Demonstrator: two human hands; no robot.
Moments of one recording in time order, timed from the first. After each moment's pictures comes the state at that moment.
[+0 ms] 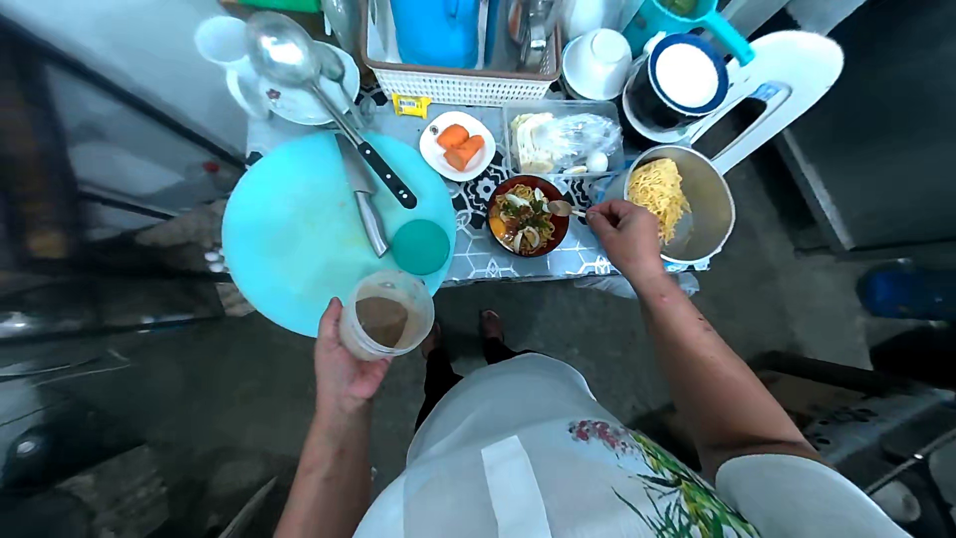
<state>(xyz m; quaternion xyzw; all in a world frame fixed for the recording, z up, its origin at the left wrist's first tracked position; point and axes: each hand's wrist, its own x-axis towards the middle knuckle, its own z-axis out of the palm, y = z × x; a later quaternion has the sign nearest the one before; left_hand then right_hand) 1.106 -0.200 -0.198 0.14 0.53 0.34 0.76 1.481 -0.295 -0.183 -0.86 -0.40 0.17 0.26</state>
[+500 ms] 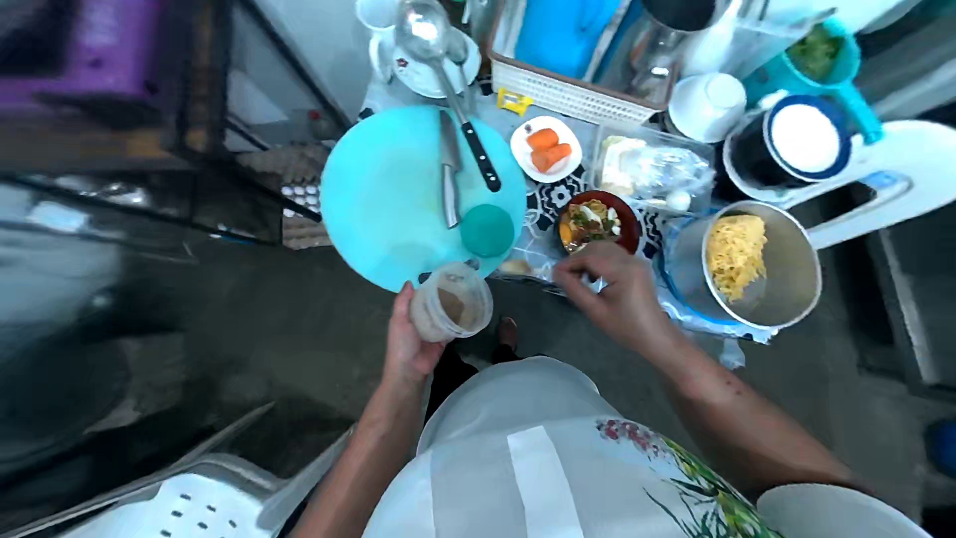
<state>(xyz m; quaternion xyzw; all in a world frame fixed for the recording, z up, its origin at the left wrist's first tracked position) 1.100 -0.238 -0.209 0.05 0.57 0.37 0.73 1.367 -0.272 -0.145 -0.60 -0.71 0.20 0.32</state>
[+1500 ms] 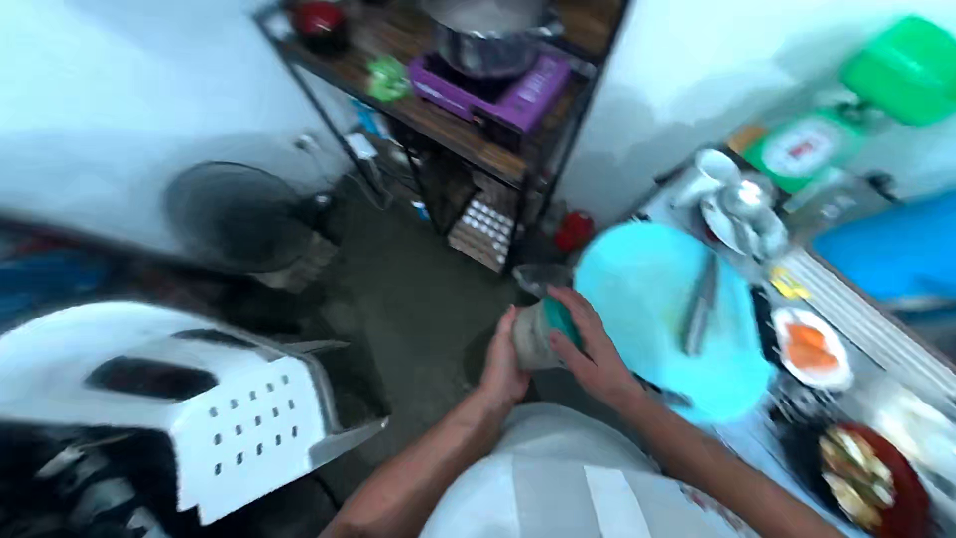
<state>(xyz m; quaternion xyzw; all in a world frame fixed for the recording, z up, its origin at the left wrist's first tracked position) 0.872 -0.217 -0.209 -0.02 0.48 0.57 0.67 1.015 -0.166 -0.183 -0.43 -0.77 0.43 0.22</state>
